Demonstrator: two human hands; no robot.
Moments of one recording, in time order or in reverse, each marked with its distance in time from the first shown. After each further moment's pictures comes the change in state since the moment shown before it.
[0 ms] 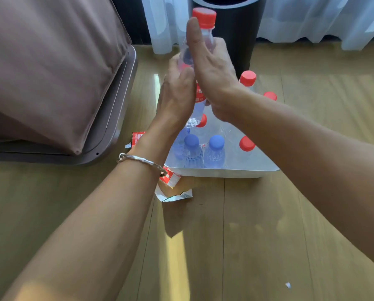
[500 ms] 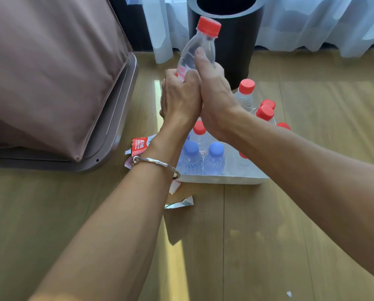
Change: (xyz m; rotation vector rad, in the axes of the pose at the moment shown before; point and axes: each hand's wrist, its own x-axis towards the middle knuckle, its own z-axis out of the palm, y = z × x) left_hand 0.000 0.015 0.010 0.089 0.157 -0.194; right_hand 0.006 0.019 0.011 0.334 0.021 0.153
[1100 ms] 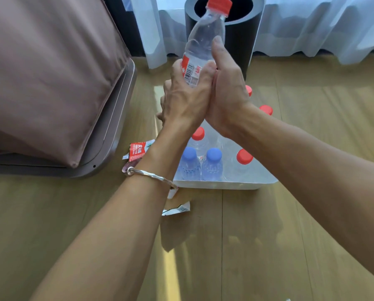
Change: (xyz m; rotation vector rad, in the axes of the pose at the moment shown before) left_hand -0.002 0.006 0.004 0.168 -0.085 0.098; right_hand 0.009 -0.013 -0.009 0.298 -0.142 -0.026
